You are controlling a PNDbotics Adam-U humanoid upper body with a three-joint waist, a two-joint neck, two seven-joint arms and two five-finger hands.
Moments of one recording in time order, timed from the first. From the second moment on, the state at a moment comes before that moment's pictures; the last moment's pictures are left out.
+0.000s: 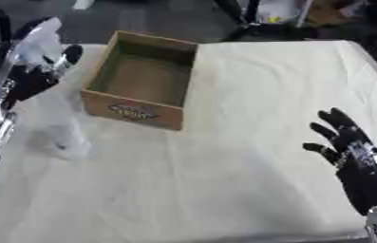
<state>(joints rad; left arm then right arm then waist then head) -0.61 0.51 -0.19 -1.43 -0.06 -0.03 0.04 0.04 -0.14 -0.02 -1.86 -0.24 -0.11 0.23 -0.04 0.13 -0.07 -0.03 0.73</state>
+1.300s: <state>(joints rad) -0.66 0.50 -0.20 -1.46 0.11 -0.08 0.07 0.04 -0.14 -0.02 -1.86 -0.24 -0.11 0.23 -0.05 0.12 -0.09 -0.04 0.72</state>
